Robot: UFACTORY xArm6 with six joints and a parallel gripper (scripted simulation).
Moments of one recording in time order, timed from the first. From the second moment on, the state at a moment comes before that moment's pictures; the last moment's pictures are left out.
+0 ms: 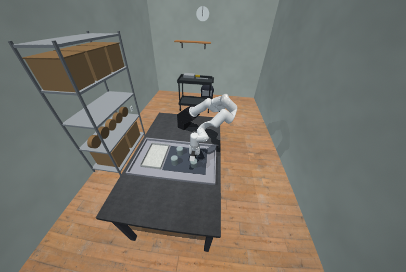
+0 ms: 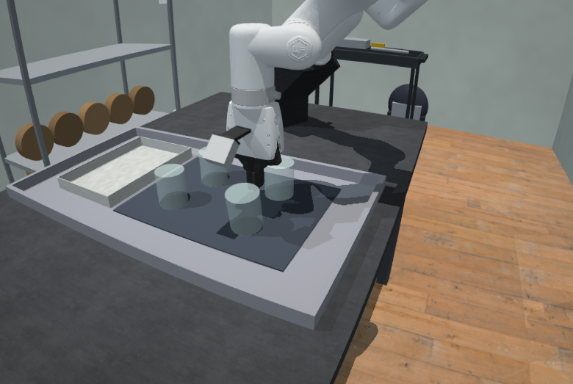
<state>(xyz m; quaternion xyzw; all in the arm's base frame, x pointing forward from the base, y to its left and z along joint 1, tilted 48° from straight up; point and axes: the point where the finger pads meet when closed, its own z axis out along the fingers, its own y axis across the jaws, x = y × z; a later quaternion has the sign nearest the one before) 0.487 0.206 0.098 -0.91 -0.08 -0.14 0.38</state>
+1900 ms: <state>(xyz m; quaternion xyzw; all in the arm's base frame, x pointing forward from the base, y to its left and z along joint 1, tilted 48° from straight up) 0.465 0.210 0.086 -0.91 -0.08 -0.14 0.38</state>
